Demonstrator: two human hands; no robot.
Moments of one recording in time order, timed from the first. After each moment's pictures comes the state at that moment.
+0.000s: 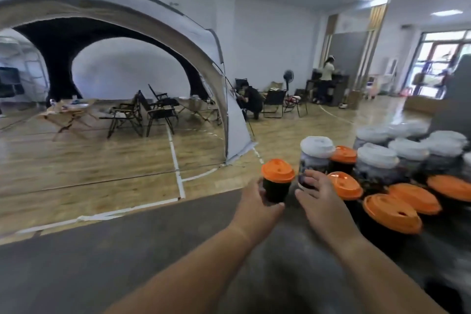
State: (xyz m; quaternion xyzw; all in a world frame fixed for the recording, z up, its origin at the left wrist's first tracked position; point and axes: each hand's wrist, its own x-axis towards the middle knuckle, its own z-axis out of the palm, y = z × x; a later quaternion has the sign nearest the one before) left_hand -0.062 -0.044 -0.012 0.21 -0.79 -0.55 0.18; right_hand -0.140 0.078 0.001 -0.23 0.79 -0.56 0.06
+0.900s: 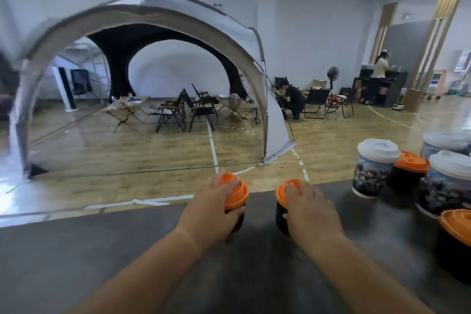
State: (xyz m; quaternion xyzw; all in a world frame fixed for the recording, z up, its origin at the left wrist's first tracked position) left_hand 0.057 -0.143 -0.013 0.27 -0.93 -0.20 0.19; right_hand -0.074 0.002 -0.001 -0.42 0.90 -0.03 -0.07
